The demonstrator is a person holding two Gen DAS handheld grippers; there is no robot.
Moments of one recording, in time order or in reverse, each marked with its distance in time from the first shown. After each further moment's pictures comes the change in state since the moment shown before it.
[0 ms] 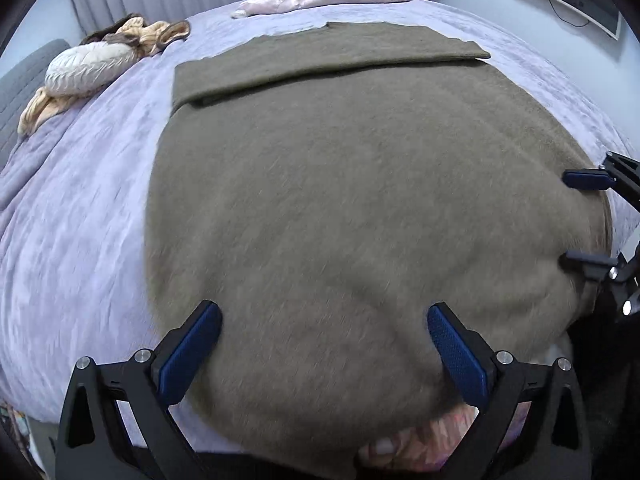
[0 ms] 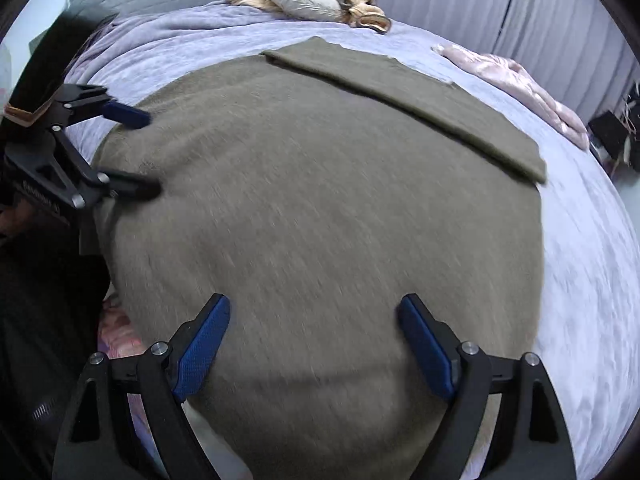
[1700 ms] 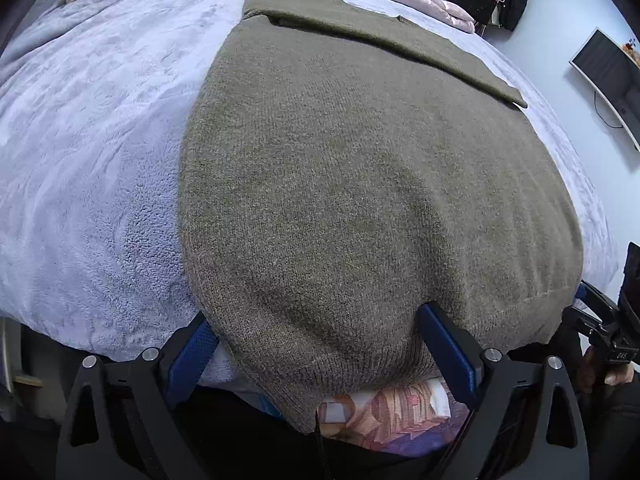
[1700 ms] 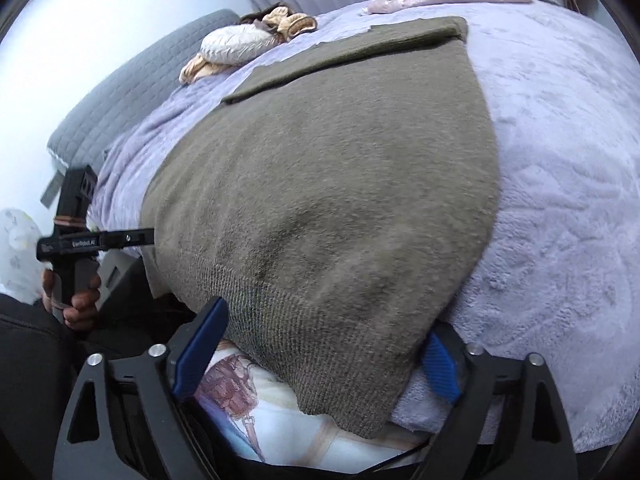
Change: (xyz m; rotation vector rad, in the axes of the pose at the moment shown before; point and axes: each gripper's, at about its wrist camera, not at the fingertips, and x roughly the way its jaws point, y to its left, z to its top) left arm 0.012 0.033 -0.029 -0.356 0.051 -0.165; right arm -0.006 -0.043 -0.066 0.459 -0.082 0.278
